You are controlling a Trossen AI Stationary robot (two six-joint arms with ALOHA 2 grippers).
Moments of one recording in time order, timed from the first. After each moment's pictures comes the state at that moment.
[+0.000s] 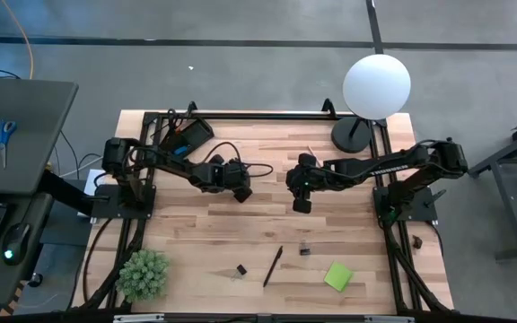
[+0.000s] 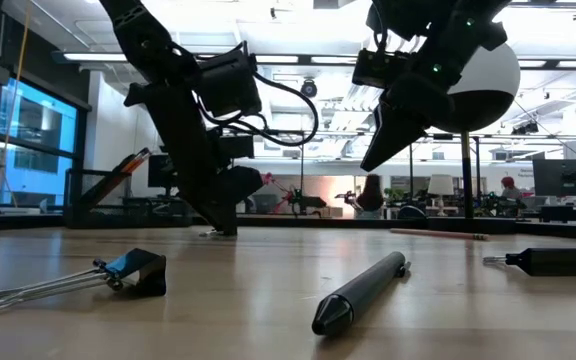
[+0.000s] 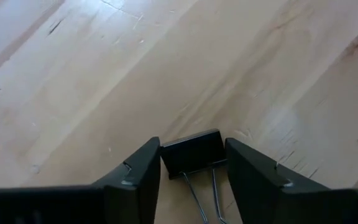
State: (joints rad) left arm 0.18 1.82 0.89 -0.26 -0.49 -0.54; right arm -0.01 1.50 0.89 -0.32 0.20 0.04
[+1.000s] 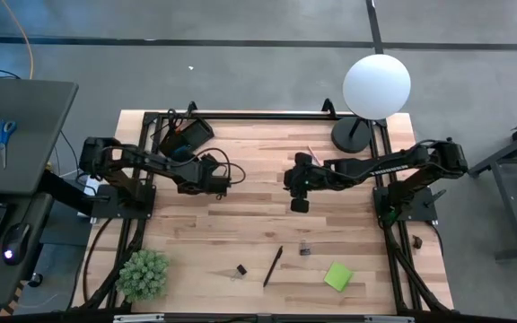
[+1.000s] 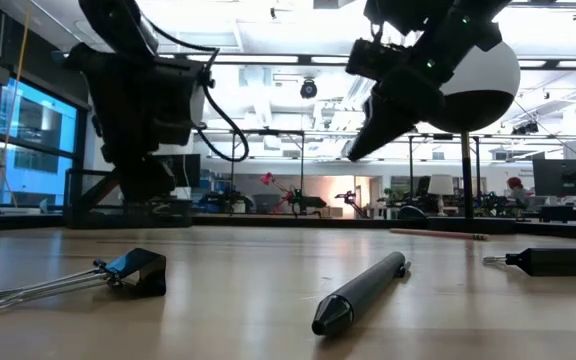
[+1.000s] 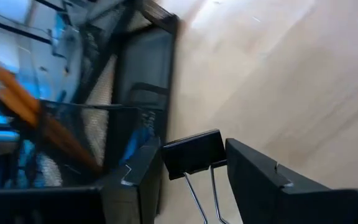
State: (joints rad) left arm 0.16 1.62 0.80 -0.86 -0.85 -0.69; right arm -0.01 1.50 0.89 -0.23 0.18 -0.03
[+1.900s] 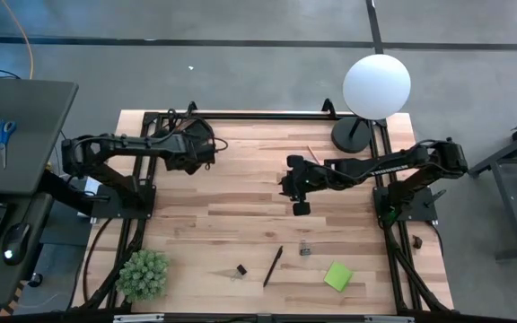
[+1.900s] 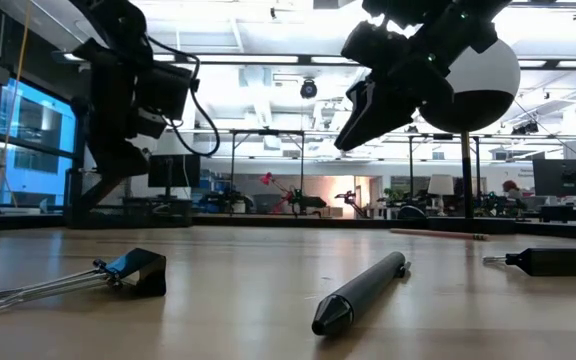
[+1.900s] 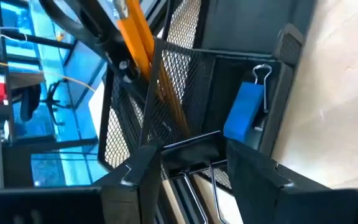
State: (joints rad) left arm 0.48 1.45 0.81 -1.07 -0.80 -0.56; right arm -0.01 1.50 0.89 -0.16 0.07 -0.23
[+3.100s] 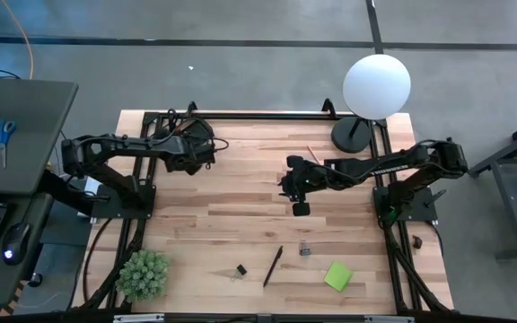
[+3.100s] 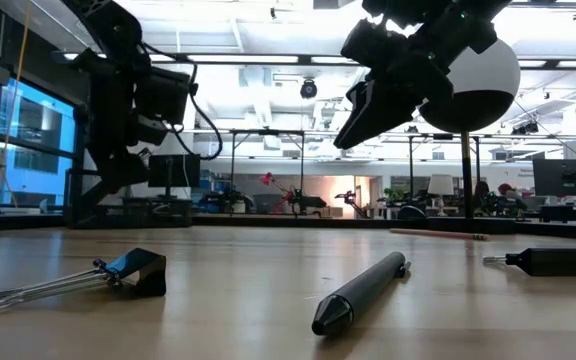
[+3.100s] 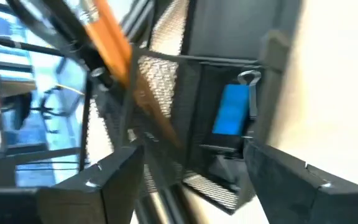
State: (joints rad) left arm 0.49 1.45 0.76 -0.96 -0.80 -0.50; right arm -0.01 1.50 0.89 -0.15 0.05 -0.20
